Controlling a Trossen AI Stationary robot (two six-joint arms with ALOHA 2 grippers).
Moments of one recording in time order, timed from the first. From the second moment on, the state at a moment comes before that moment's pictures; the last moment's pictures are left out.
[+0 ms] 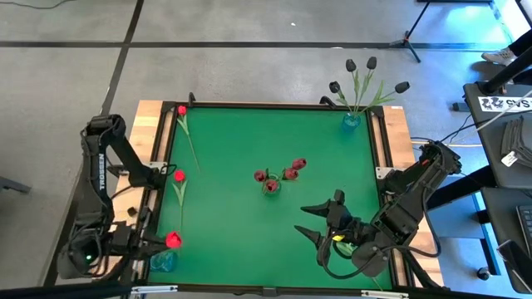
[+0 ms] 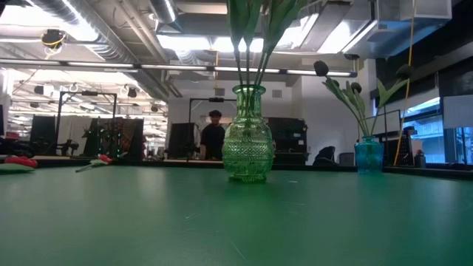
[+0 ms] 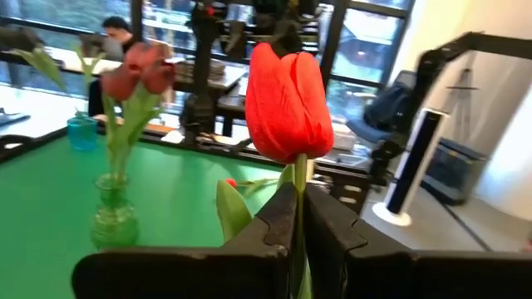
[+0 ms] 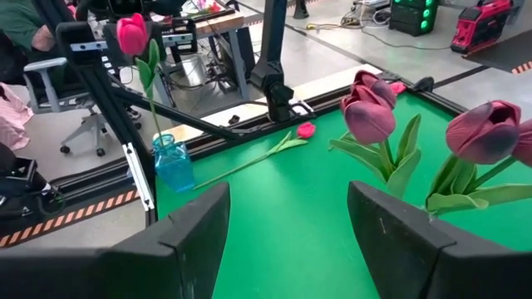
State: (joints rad) left arm -1.43 1.26 0.97 -0.15 -1.47 -0.65; right arm 0.80 1.59 1.62 -0.65 0.97 0.76
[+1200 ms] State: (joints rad) left arm -1.50 1.12 0.97 -0.56 -0.89 -1.49; right arm 0.80 1.61 1.62 -0.61 0.95 0.78
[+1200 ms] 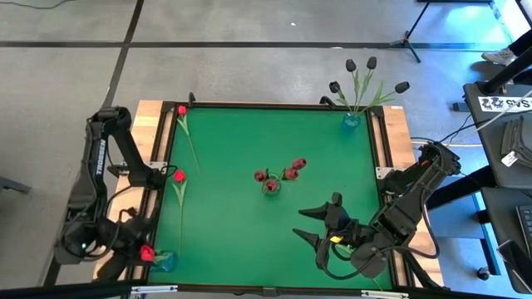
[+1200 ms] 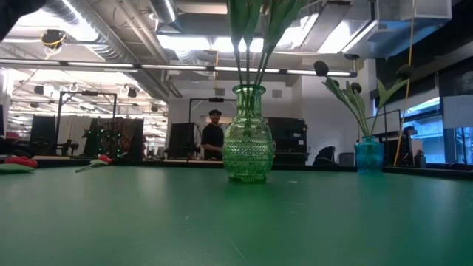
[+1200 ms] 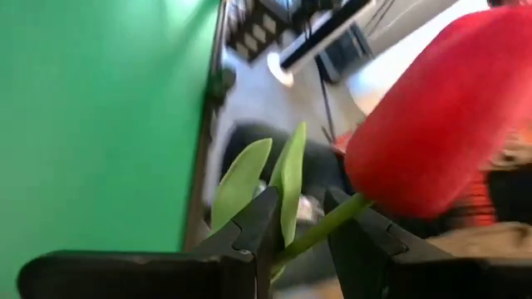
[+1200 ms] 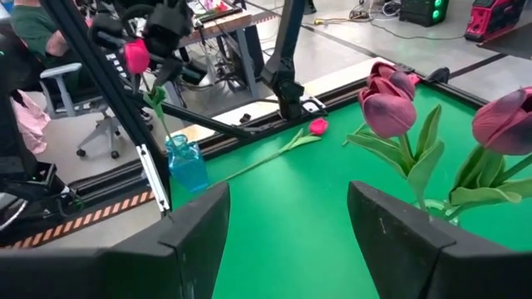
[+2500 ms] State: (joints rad) left arm -1.39 1.08 0.97 -0.79 -0.57 -2.04; right arm 0.80 1.61 1.62 -0.60 0.90 0.70
